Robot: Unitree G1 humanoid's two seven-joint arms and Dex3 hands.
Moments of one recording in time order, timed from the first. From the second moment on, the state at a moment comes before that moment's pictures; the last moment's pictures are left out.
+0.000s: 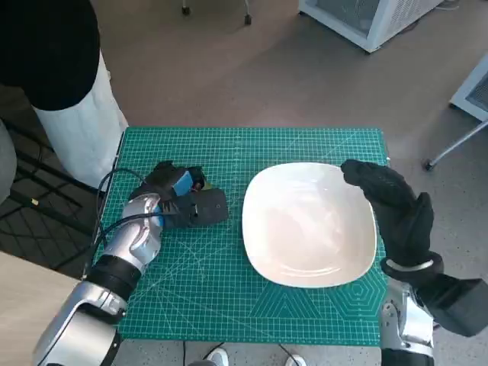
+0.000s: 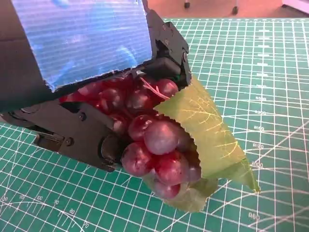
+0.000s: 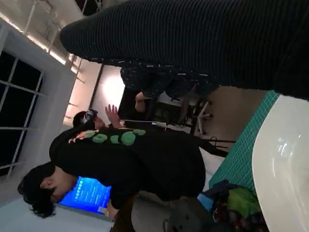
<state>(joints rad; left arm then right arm) -0.77 0.39 -0.45 0.77 0.63 0.25 -0.26 -0.37 -0.15 -0.17 0.35 0.38 -0.60 0.59</state>
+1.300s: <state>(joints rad) -0.63 0.47 -0.42 0.37 0.64 0.41 -0.39 -0.38 -0.15 -0.16 0.36 0.39 -0.59 0.59</state>
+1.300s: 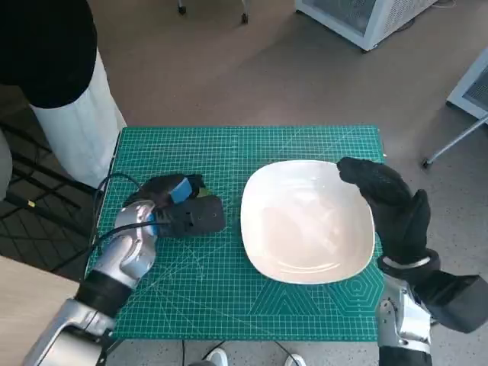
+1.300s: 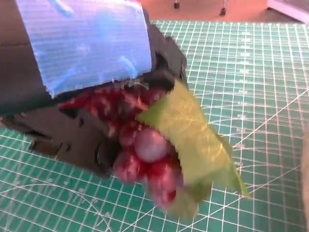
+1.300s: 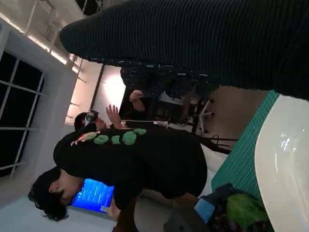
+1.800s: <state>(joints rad) -0.55 0.53 -0.33 -0.03 0.67 0.49 -0.42 -0.39 -0.14 -0.16 0.38 0.39 -0.60 0.59</state>
